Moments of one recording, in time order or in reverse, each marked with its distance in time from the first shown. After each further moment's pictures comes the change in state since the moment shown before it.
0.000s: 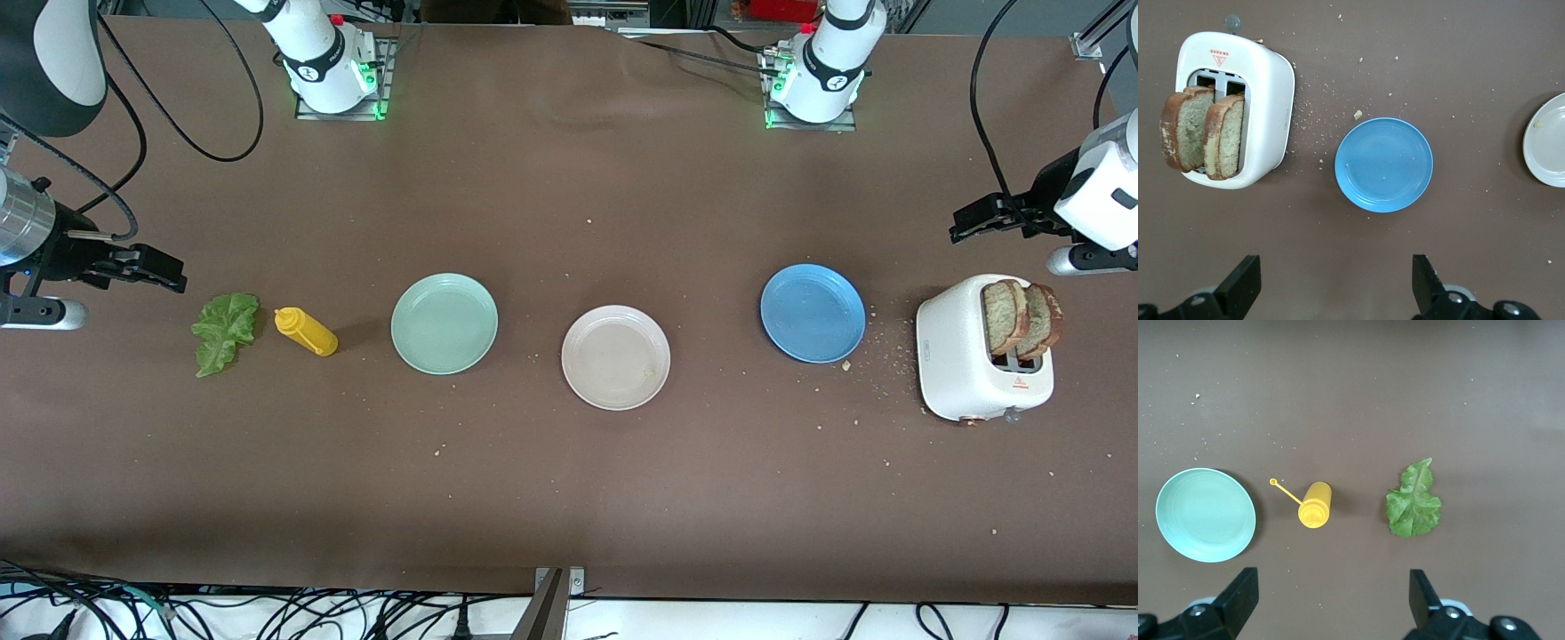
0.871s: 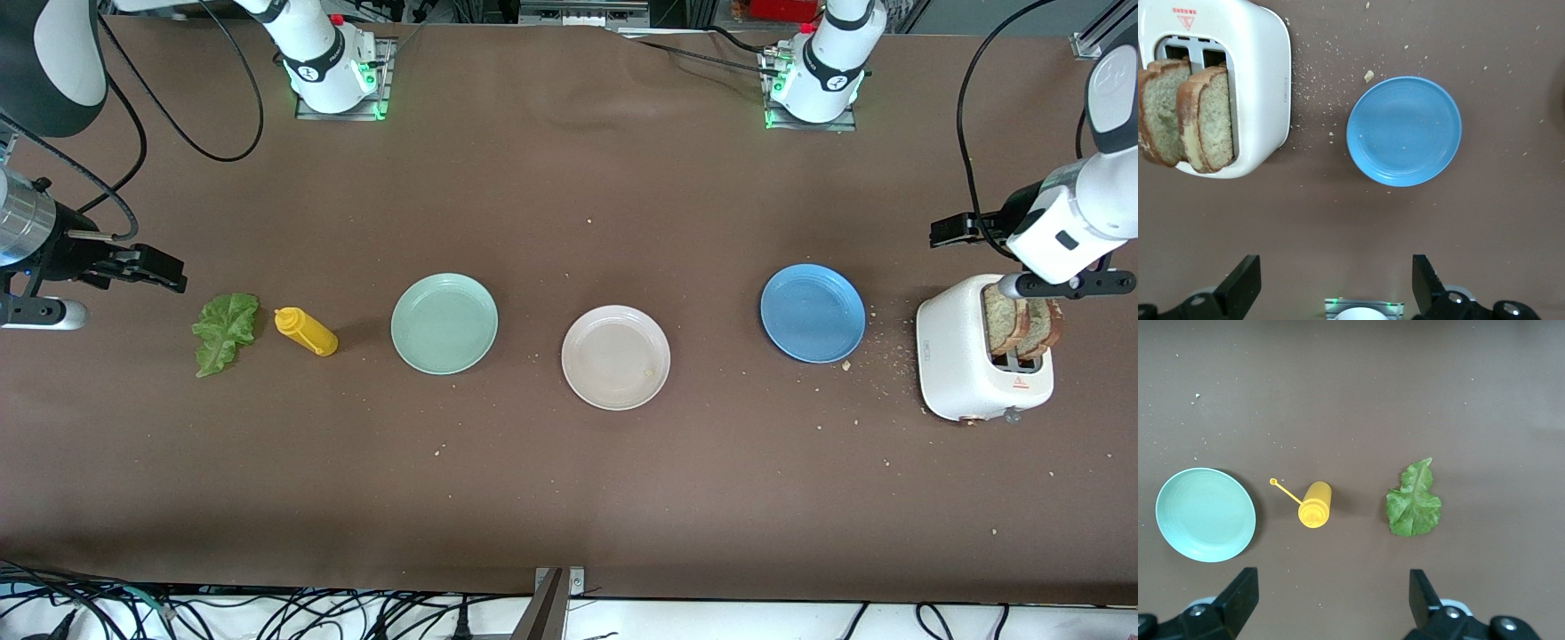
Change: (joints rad) left arm 0.004 0.098 0.002 -0.013 0.052 -0.047 0.110; right arm 0.000 0.000 0.000 -0.001 0.000 0.000 0.000
